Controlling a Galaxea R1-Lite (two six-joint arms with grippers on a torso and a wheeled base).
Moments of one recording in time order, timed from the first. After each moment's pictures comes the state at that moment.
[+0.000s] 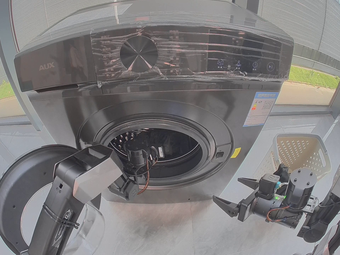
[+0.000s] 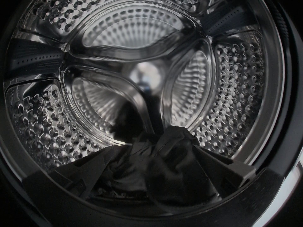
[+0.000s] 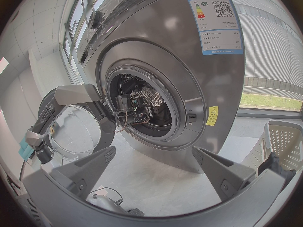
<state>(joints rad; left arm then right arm) -0.47 2.68 -1.40 -1.28 0.26 -0.12 0.69 1.83 -0.13 -1.44 -0.04 0.13</state>
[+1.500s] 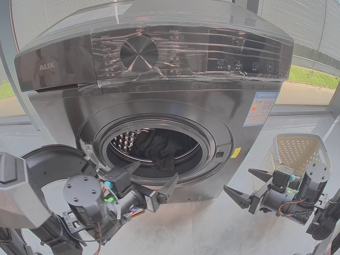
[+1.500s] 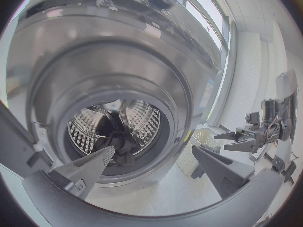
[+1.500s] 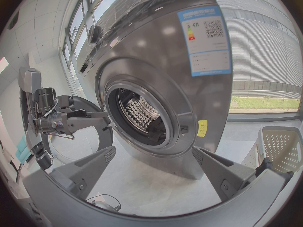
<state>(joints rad) -0.82 1.90 -0.29 -1.54 0.29 -0.14 0.65 1.72 -0.10 -1.44 -0.05 0.13</state>
